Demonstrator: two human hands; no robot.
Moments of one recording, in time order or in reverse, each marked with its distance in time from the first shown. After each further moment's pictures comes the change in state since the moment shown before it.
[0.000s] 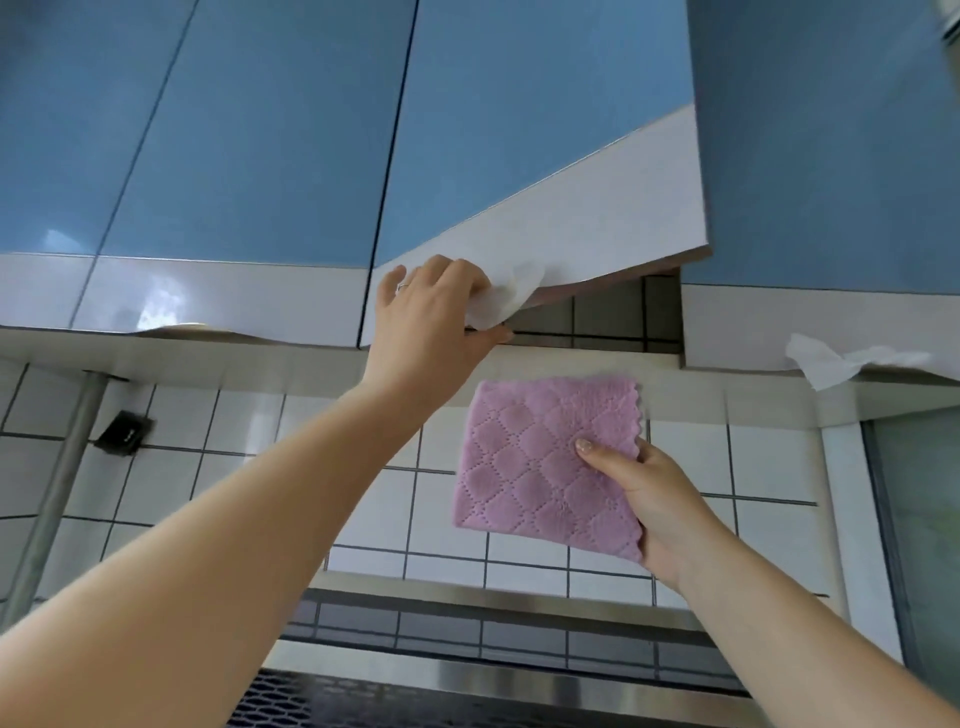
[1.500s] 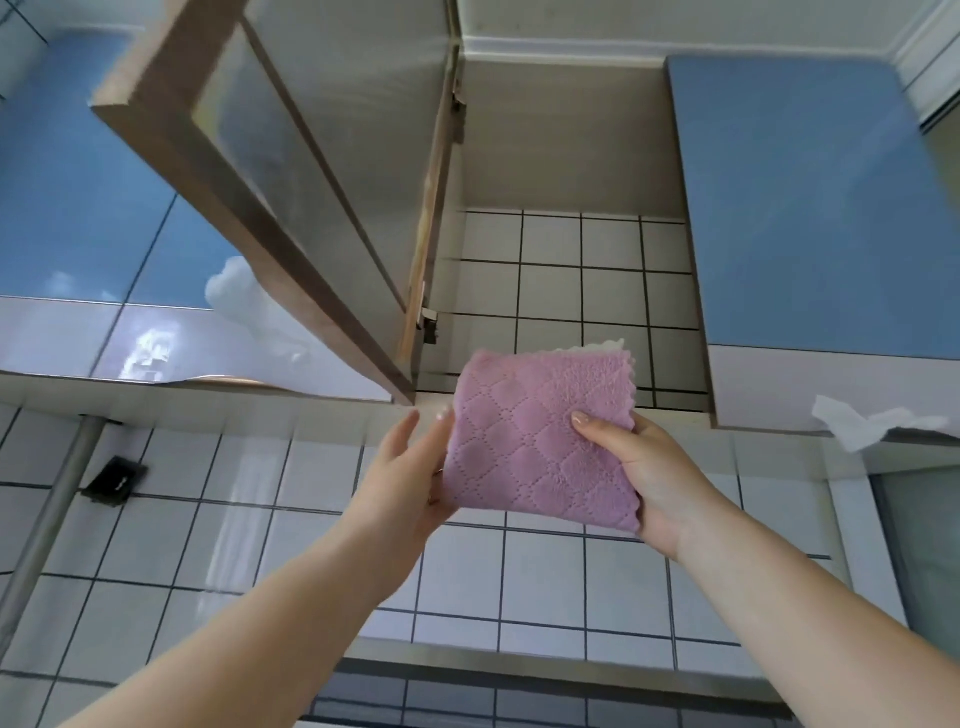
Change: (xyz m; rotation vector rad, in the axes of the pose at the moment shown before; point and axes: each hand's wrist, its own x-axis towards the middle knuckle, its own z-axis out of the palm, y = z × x) left_hand -0.063 -0.046 -0.032 -1.320 -0.321 -0.906; right_hand 0.020 -0.045 0.076 0.031 -0.106 -0.087
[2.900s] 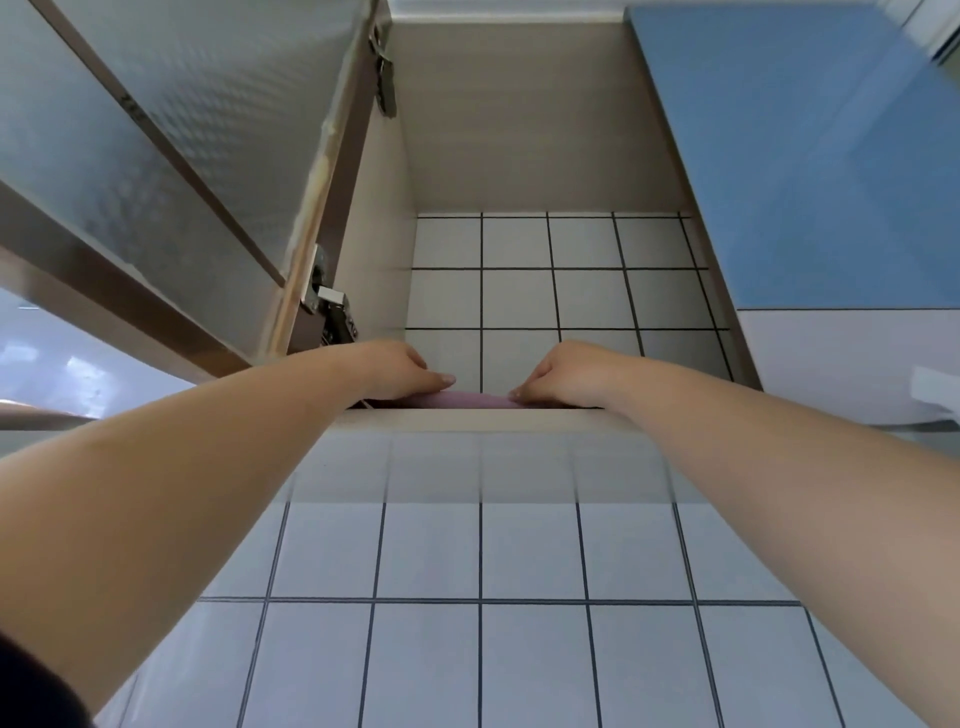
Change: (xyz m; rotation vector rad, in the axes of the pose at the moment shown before) left_hand 0.232 0.018 0.032 1.576 -0.012 0.116; right_hand 0.207 -0.013 -0.057 -1.498 0.039 -0.141
